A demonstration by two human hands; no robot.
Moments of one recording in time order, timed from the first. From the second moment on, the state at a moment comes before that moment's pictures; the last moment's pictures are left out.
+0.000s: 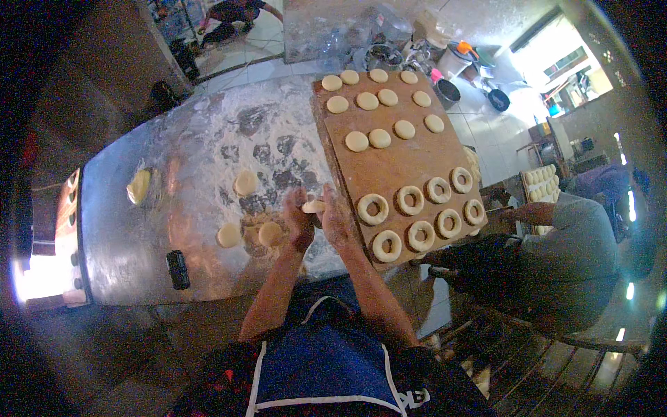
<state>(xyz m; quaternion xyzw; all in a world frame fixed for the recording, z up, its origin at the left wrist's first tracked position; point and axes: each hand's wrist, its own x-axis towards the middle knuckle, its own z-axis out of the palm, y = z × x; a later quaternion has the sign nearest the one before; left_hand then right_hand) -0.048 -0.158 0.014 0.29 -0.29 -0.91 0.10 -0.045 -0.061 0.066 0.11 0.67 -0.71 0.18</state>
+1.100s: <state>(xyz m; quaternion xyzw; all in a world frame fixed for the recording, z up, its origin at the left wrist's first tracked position) -0.096 -0.024 0.017 0.11 -0.79 -0.55 0.25 -0.119 0.091 0.070 -0.05 0.77 -0.62 0.15</state>
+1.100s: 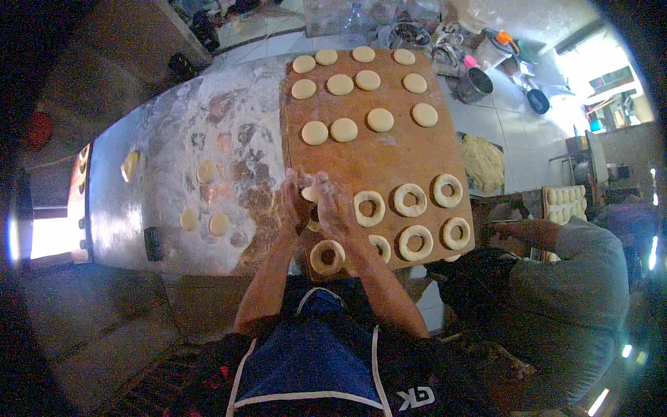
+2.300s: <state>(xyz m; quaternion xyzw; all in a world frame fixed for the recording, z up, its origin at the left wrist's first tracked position) -0.215 -0.085 0.052 -0.03 -0.95 -0.29 0.06 -0.237 0.108 0.074 -0.20 0.92 -0.33 0.05</state>
